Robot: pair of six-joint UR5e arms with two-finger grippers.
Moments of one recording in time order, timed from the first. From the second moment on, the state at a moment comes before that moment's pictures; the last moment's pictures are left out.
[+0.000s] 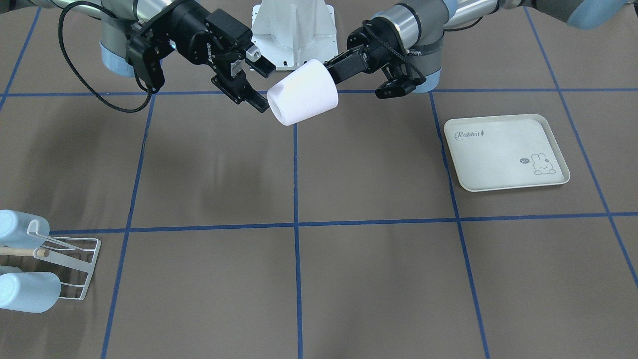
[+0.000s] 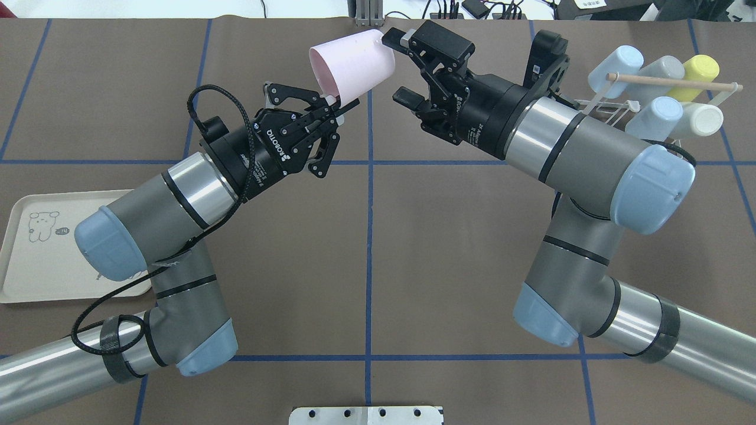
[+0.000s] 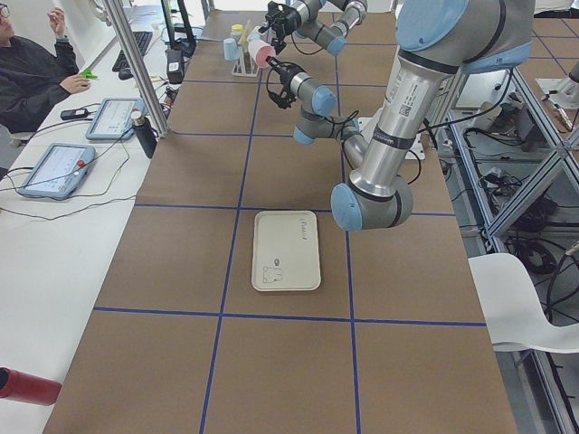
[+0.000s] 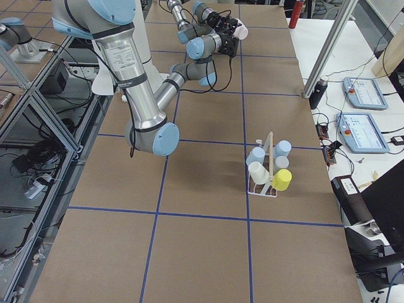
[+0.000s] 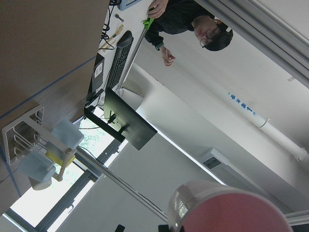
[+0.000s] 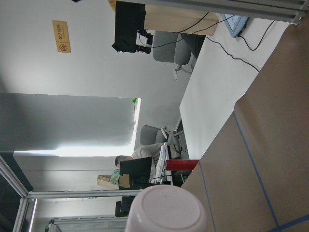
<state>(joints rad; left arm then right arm) -0.47 -2.12 -1.65 -3.14 -1.27 -2.60 0.59 -1.08 1.83 -0.34 1.41 1.97</state>
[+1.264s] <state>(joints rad) -0.43 -2.18 -1.63 -3.13 -1.24 -2.59 0.59 -1.08 1.82 -0.34 1.41 1.97</state>
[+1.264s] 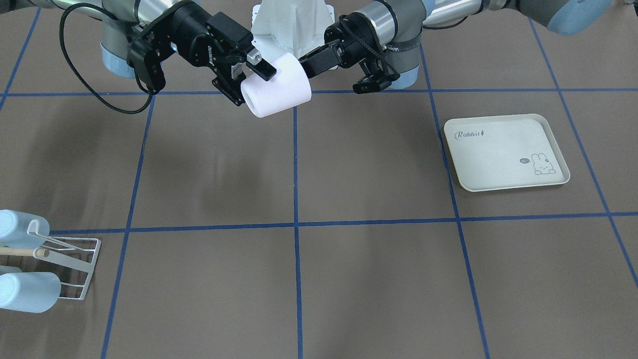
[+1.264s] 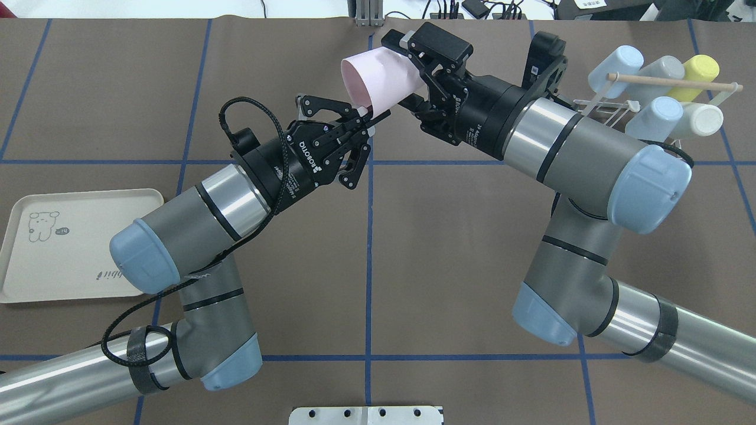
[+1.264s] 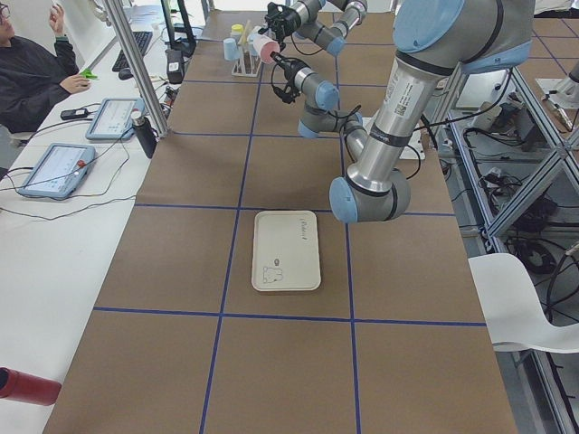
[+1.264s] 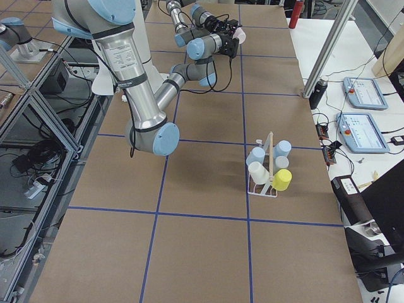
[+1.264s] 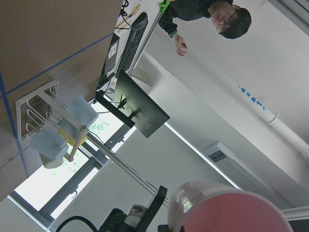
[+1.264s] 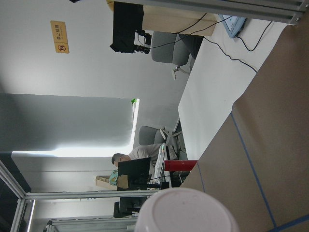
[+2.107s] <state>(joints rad) -0.42 -2.18 -1.62 -3.13 -1.24 -2.54 0.59 -1.09 1.81 -0.34 1.41 1.96</state>
